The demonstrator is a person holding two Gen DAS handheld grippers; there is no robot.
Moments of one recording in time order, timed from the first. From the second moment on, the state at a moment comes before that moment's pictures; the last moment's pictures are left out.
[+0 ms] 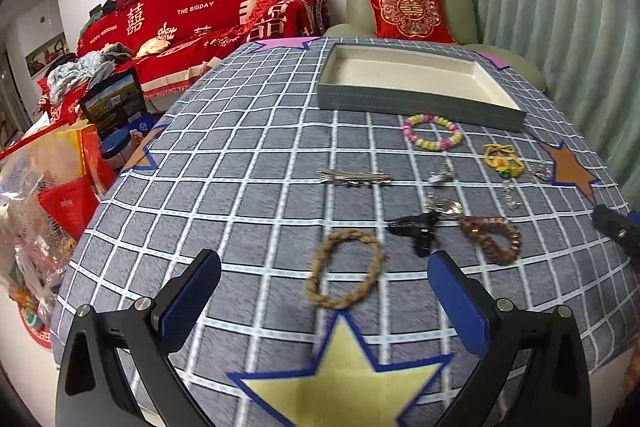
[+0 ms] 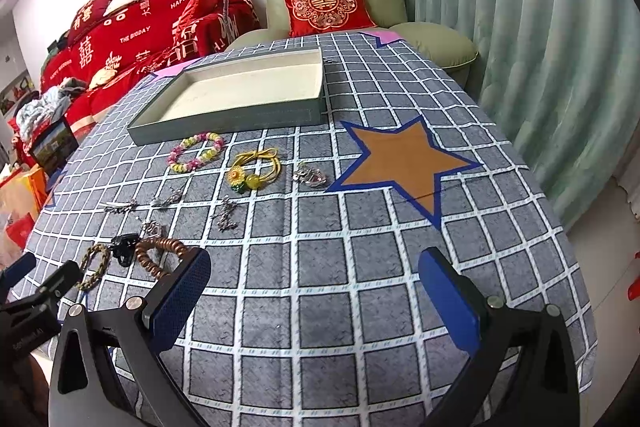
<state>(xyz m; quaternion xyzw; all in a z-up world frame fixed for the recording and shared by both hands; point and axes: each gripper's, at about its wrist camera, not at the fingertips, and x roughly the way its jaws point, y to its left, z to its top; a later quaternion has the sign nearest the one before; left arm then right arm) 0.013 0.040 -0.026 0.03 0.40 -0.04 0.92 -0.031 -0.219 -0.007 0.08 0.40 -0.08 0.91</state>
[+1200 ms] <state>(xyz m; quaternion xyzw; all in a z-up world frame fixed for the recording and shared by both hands) 0.035 0.014 -0.052 0.05 0.43 -0.16 0.89 0.065 -0.167 -0.044 0.01 0.49 0.03 0.87</state>
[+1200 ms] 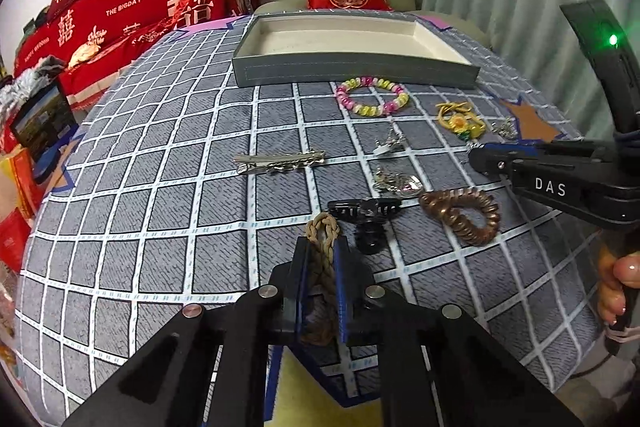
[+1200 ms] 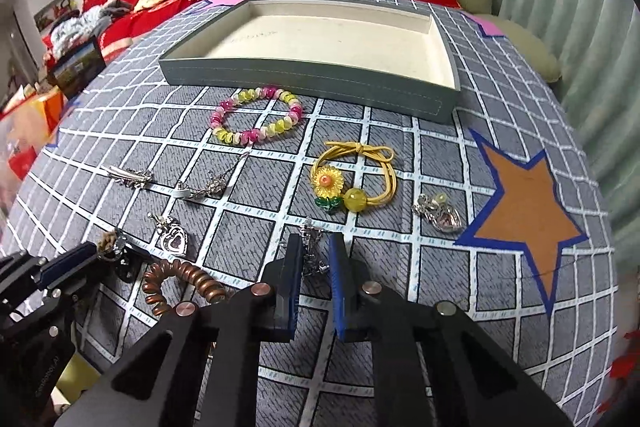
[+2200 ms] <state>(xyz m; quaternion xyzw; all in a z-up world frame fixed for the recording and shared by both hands) 0.132 0.013 0.147 -0.09 0.37 -0.24 0.89 0.147 -0.250 0.145 0.17 0.41 0.12 0.89</state>
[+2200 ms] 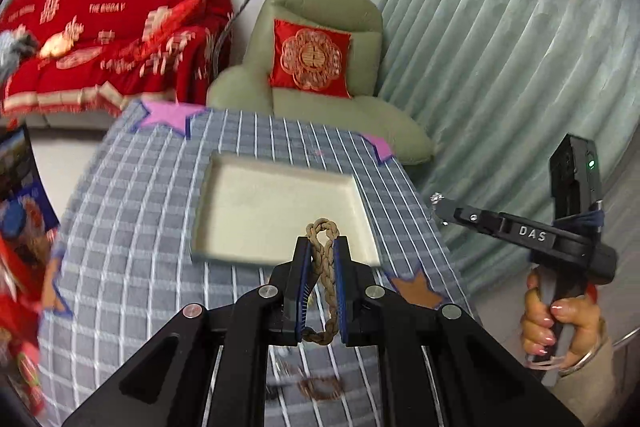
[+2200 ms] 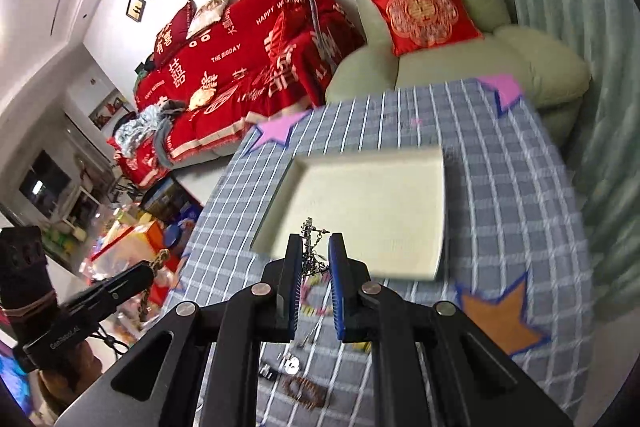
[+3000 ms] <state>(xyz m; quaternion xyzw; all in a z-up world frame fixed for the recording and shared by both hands) 0.307 -0.051 -0.027 0.05 0.43 -0.14 0.89 0.310 -0.234 -0.034 0.12 0.51 0.05 0.85</state>
